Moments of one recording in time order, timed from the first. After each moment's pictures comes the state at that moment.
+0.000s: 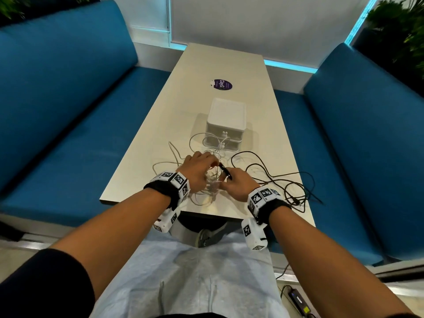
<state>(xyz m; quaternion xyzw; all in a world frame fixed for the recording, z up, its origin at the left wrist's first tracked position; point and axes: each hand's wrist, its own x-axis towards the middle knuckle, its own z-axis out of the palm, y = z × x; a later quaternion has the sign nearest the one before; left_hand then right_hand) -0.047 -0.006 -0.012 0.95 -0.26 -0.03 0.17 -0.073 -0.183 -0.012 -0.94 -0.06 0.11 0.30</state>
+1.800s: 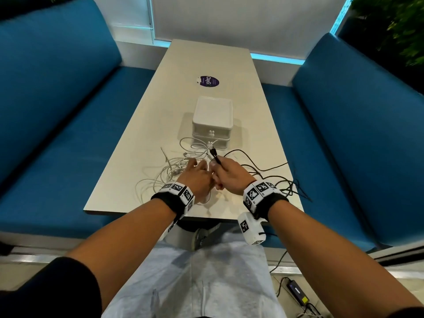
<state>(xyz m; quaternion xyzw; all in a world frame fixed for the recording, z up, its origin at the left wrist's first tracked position) -0.057 -0.048 -0.024 0.93 -0.34 -0.02 -0.14 -0.070 -0.190 0.007 -0.88 -0.10 0.13 0.45</state>
